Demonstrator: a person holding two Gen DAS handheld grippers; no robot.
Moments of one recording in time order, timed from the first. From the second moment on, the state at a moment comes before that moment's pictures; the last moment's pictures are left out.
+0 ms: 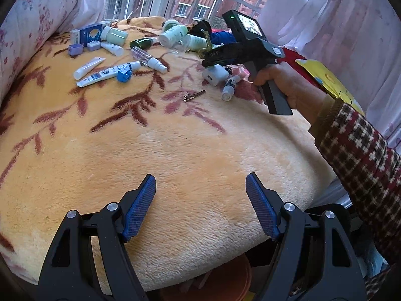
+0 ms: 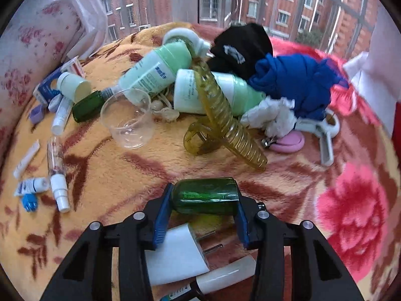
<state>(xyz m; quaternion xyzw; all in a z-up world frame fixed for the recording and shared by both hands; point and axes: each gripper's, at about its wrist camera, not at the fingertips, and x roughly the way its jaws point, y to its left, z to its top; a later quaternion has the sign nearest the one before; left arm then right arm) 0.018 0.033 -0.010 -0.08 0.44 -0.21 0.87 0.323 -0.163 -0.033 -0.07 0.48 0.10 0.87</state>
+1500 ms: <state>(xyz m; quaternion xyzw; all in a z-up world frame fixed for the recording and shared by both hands) 0.181 0.016 0.031 -0.07 0.43 -0.12 0.89 0.082 -0.214 0.063 -0.02 0.29 0.26 0.92</state>
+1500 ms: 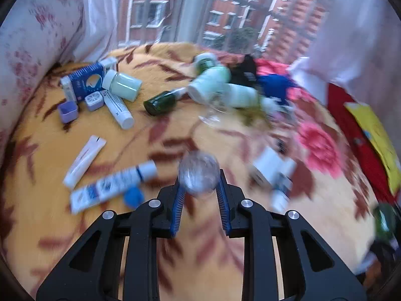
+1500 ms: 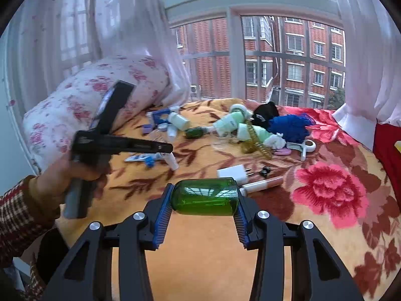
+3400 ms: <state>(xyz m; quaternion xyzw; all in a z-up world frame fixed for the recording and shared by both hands) -0.006 0.029 0.047 -0.09 0.40 -0.20 0.89 -0.006 -0.180 0.037 -0.08 0.30 0.29 0.91</state>
